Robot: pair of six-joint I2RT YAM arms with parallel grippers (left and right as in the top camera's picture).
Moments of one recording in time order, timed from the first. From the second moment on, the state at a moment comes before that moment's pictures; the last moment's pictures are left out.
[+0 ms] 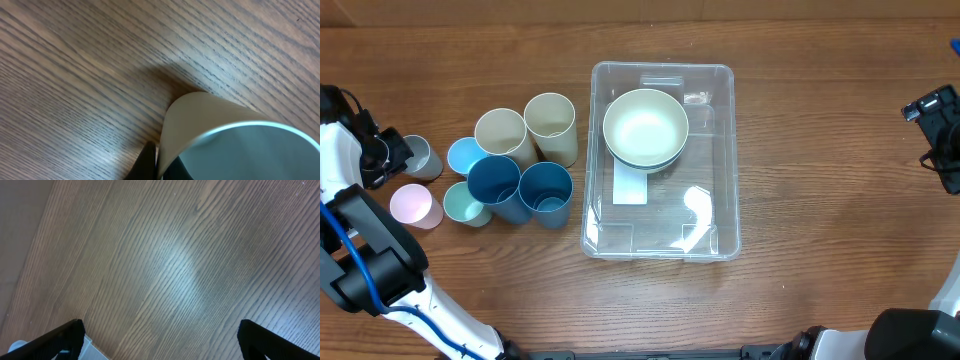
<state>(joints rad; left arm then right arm) 0.58 2.09 1.66 -0.89 0.05 -0.09 -0.48 1.56 1.71 -1.26 -0.02 0.62</state>
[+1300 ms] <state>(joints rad) -0.72 2.25 2.08 -1.24 -0.01 -0.19 -0.48 1.56 1.71 -1.26 -0.02 0.62</state>
